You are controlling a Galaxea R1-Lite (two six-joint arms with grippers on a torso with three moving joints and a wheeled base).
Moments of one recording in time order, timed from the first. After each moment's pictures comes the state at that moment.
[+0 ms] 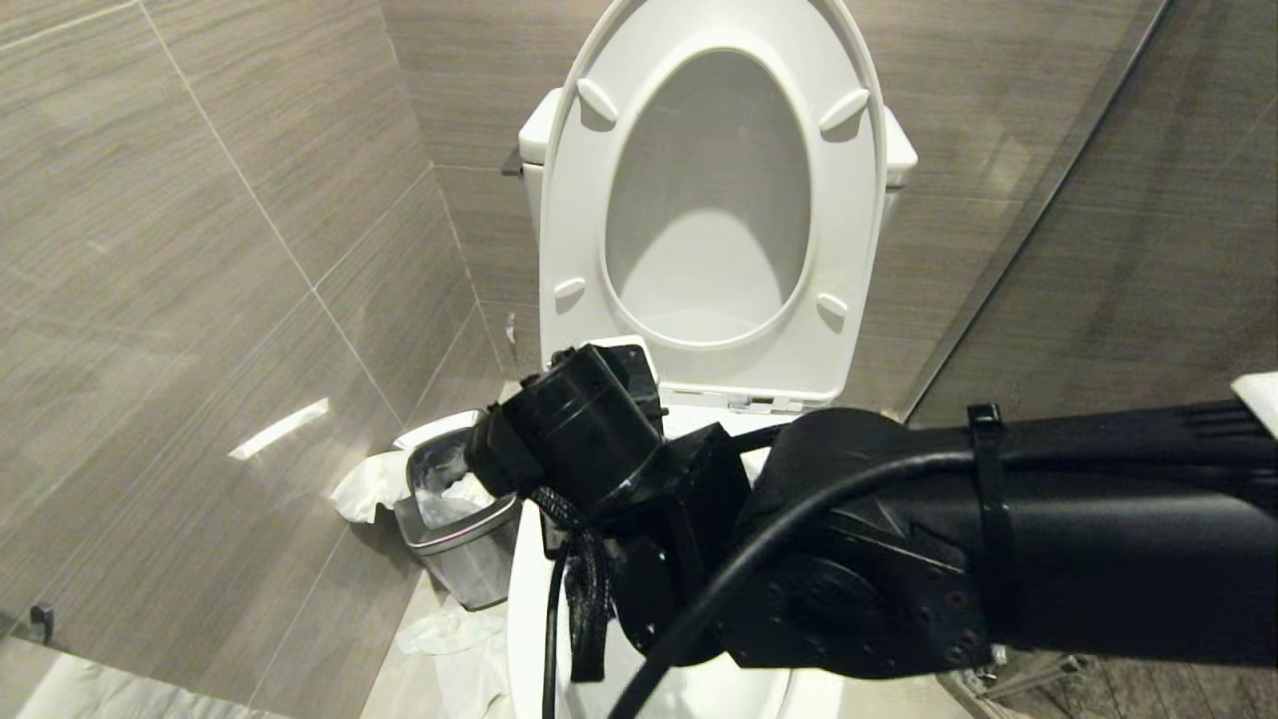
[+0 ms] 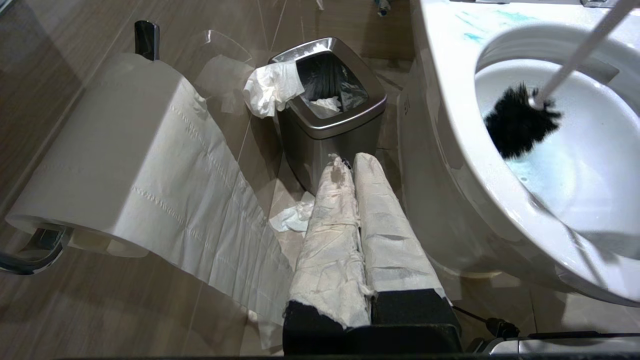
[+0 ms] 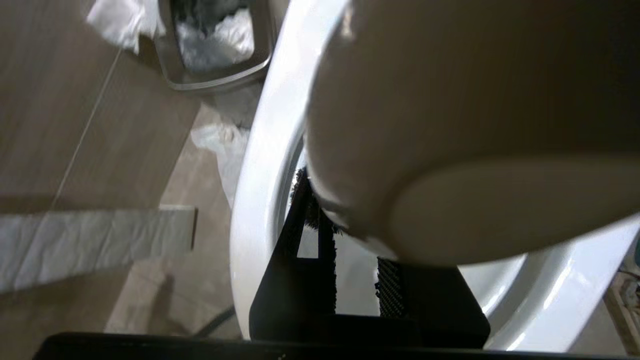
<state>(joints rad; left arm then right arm) -0.01 0.00 -0.02 0.05 0.00 0.00 1.06 2.11 -1.70 0.25 -0.69 0.53</state>
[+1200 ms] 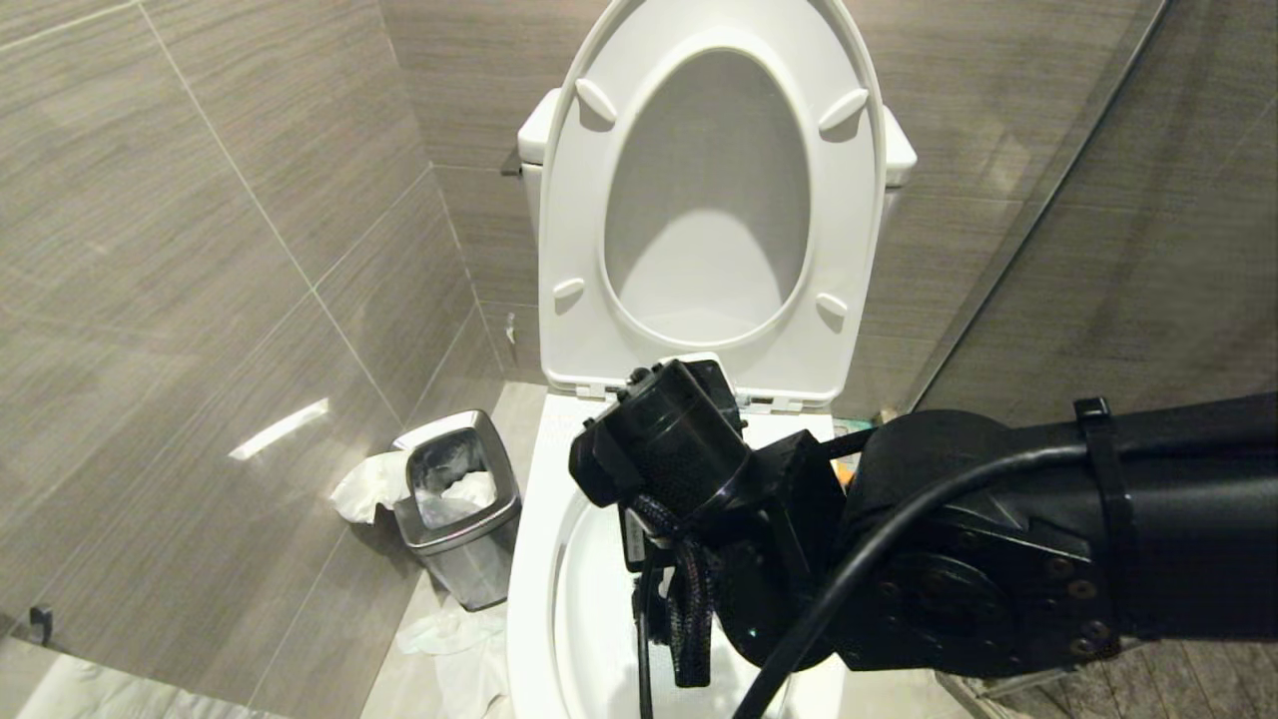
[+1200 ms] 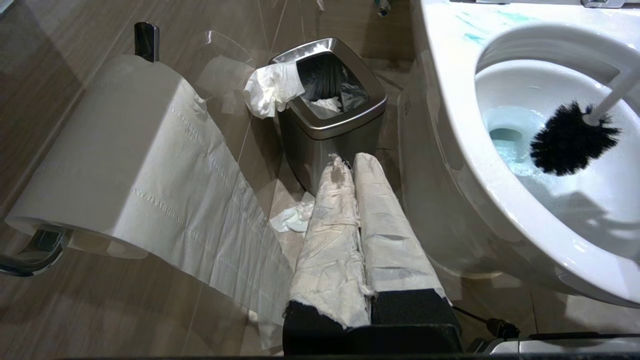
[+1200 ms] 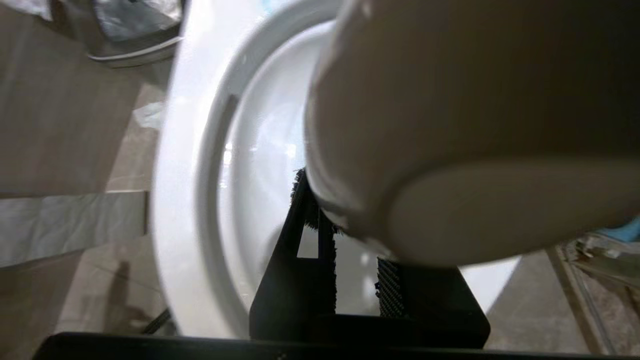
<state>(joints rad) -0.01 0.00 -0.02 0.05 0.00 0.00 1.03 2.00 -1.51 0.25 -0.69 0.55</state>
